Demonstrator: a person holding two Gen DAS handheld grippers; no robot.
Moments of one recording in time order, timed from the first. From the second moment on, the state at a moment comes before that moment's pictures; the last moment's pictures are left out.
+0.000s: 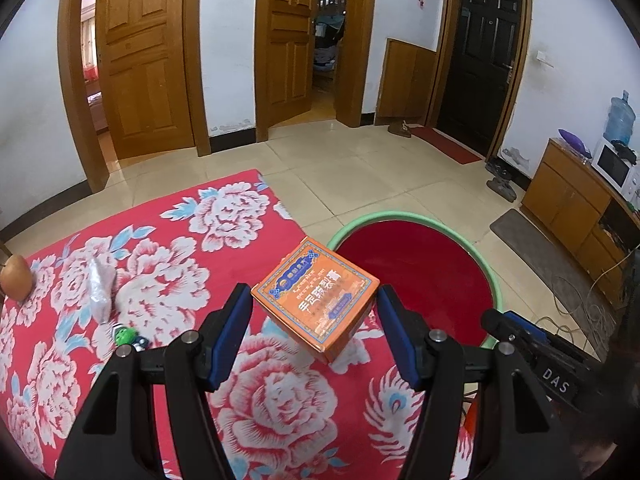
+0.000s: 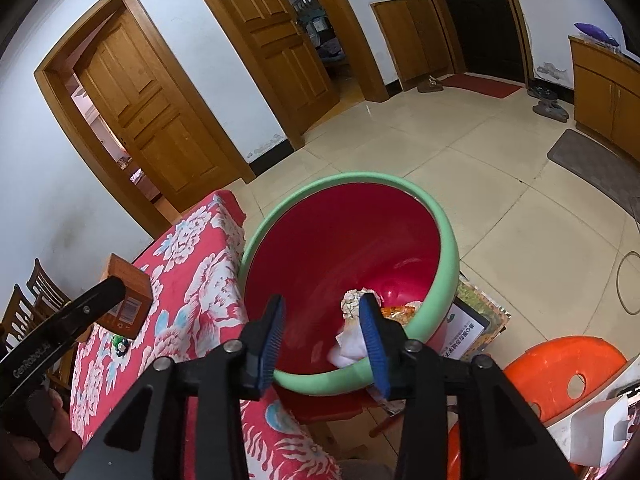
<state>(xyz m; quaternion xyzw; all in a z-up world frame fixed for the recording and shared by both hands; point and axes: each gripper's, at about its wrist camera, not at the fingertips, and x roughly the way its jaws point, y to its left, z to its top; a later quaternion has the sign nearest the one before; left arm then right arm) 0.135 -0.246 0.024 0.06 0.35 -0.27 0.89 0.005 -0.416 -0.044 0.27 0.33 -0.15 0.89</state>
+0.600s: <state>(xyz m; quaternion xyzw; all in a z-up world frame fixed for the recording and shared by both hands) 0.144 -0.297 0.012 0.08 0.35 -0.30 0.88 -0.031 -0.434 -0.028 0.29 0.29 -0.20 0.89</state>
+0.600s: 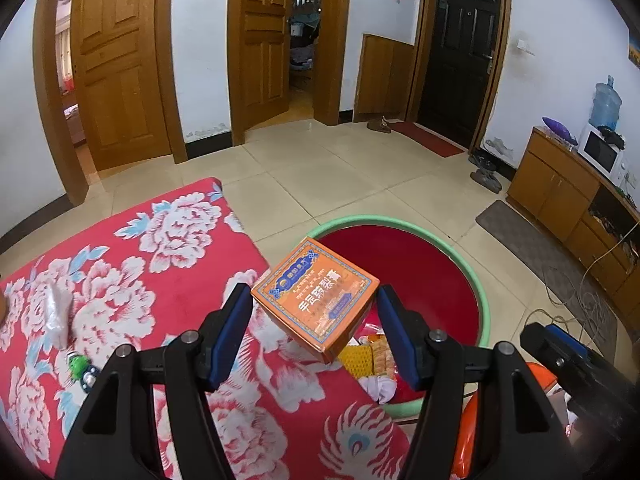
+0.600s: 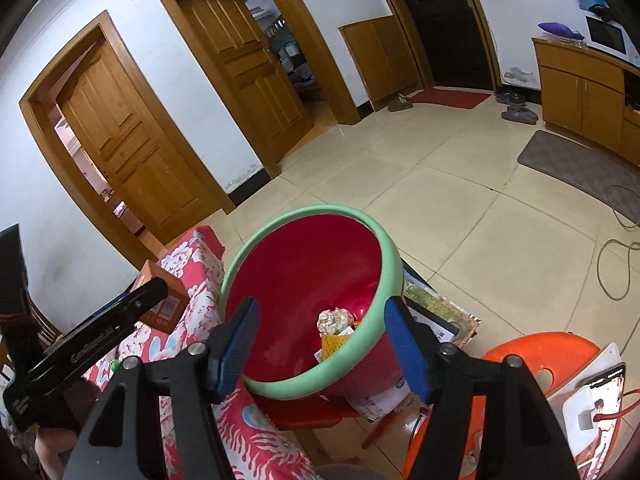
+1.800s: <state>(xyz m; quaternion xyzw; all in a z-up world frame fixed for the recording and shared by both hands) 0.146 -0.230 0.030 0.06 0.36 -0.23 0.90 -0.034 -0.406 -0.015 0.28 0.28 -0.16 0.90</state>
